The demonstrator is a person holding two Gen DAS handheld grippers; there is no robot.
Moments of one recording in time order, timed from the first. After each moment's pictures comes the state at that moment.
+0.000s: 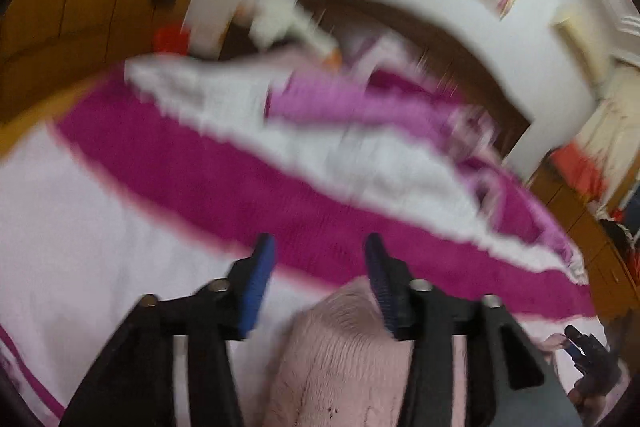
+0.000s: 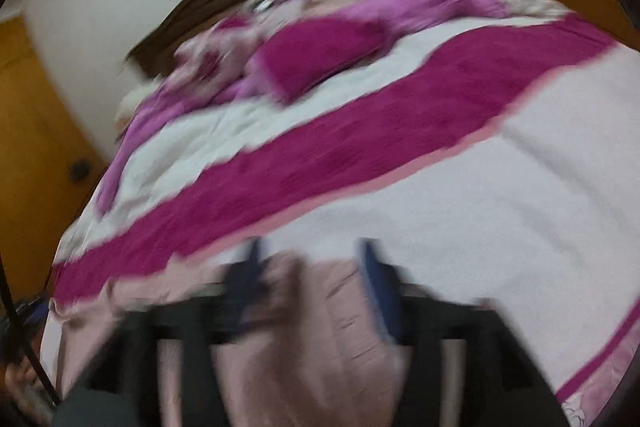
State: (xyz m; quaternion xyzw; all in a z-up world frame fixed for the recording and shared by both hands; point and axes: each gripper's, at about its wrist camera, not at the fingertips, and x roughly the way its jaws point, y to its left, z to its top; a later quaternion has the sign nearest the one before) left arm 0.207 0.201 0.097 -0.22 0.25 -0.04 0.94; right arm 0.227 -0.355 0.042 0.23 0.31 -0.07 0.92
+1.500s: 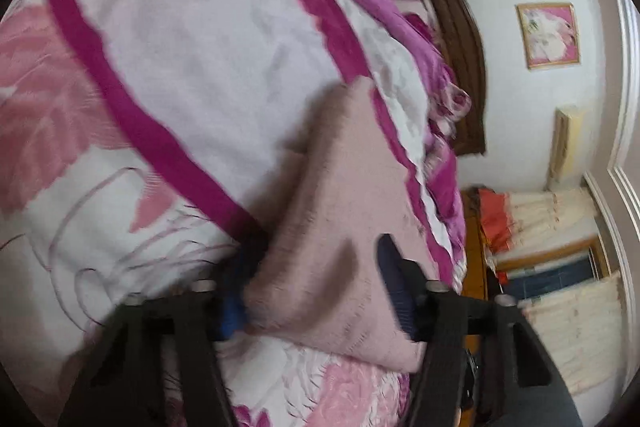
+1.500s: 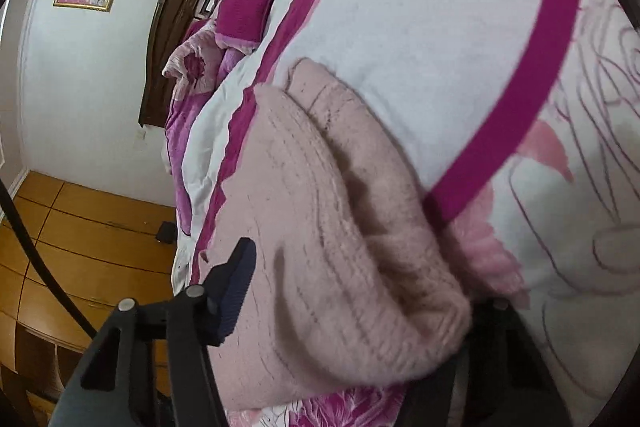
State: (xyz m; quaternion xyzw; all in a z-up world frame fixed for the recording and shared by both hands) left arm 0.108 0.217 -0.025 -0.51 0.40 -0.12 0.75; right arm 0.103 -0.356 -0.046 0.53 0.33 0.02 0.78
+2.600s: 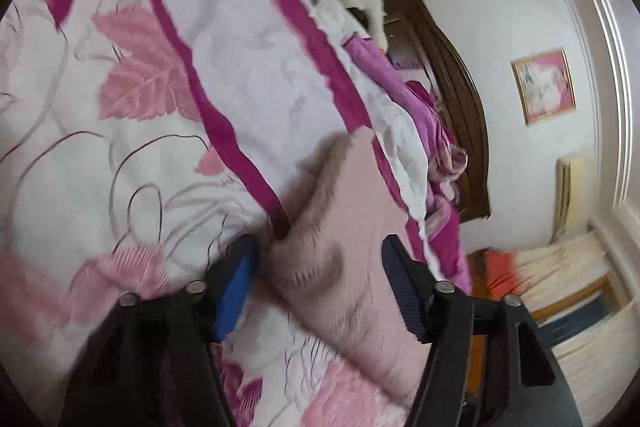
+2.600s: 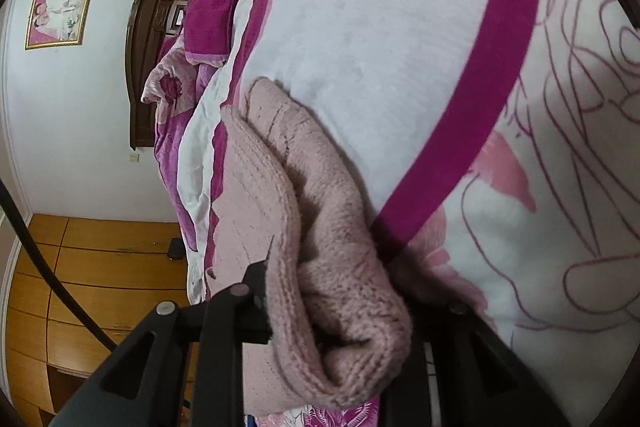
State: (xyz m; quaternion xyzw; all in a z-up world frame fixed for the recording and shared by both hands) left arm 0.055 0.203 -0.013 -0.54 0.31 -0.05 0.78; right arm 0.110 -0.376 -0.056 0.59 0.35 0.00 0.73
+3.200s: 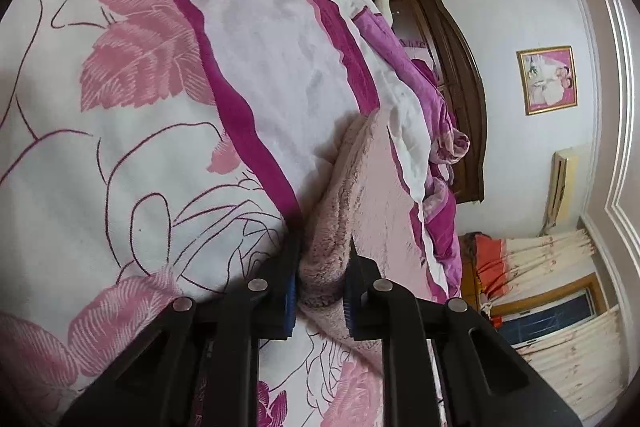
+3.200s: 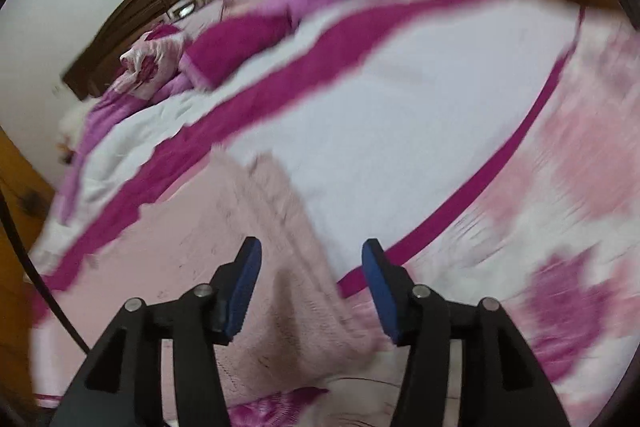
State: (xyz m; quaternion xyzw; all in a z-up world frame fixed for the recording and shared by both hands) left arm 0.059 0.204 -0.028 -0.54 0.34 -0.08 0.77; right arm 0.104 -0.318 0.060 0.22 0.35 -0.22 0.88
